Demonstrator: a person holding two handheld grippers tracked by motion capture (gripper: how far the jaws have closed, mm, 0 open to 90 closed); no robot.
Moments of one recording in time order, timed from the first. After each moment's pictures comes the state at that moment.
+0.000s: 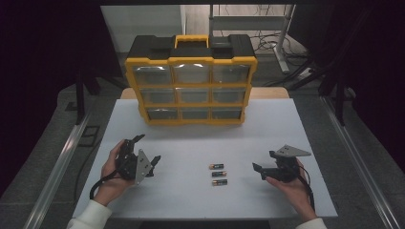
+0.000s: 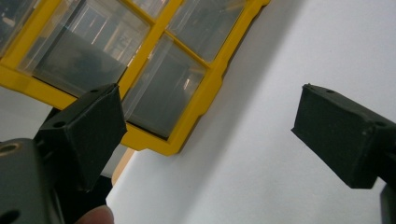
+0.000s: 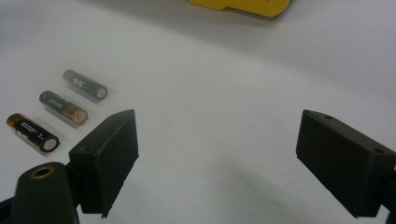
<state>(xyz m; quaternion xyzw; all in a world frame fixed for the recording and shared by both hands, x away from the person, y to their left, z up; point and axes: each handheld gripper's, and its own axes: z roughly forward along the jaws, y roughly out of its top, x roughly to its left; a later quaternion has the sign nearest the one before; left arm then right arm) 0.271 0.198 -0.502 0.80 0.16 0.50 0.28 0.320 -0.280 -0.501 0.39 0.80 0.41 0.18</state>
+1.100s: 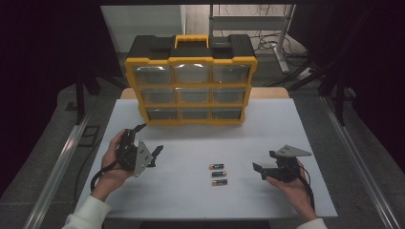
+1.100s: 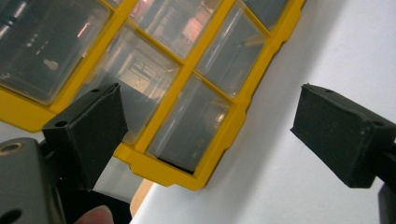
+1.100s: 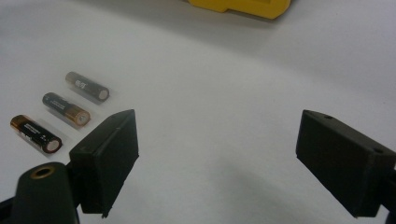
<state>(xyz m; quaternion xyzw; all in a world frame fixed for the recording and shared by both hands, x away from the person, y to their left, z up) 0.284 0.194 -0.471 0.78 0.14 0.53 0.31 0.319 -0.280 -0.500 0.39 0.80 0.42 0.17</state>
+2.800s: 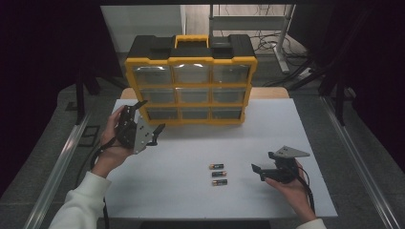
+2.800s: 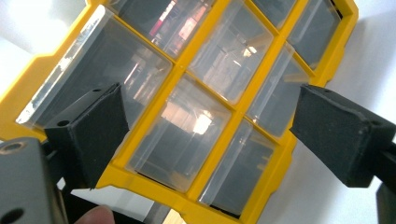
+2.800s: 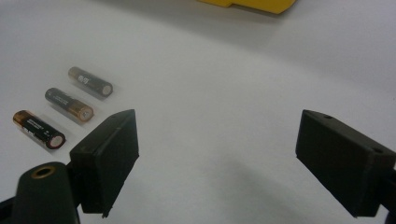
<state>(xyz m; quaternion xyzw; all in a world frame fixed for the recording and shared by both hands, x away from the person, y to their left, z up) 0.317 0.190 -0.411 0.76 0.13 0.55 0.32 0.318 -0.277 -0.502 0.39 0.80 0.41 0.17</state>
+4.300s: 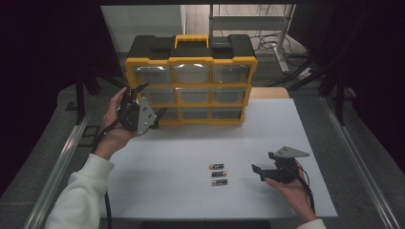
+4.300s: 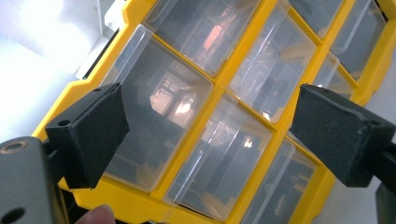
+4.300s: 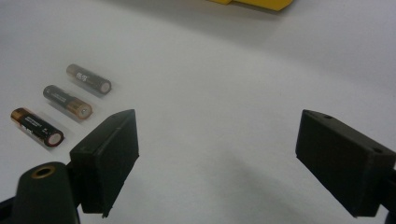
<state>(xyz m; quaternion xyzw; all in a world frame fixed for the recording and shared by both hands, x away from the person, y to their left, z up) 0.351 0.186 -0.382 0.75 0.13 0.56 0.31 0.318 -0.277 -0.503 0.39 0.81 0.41 0.17</state>
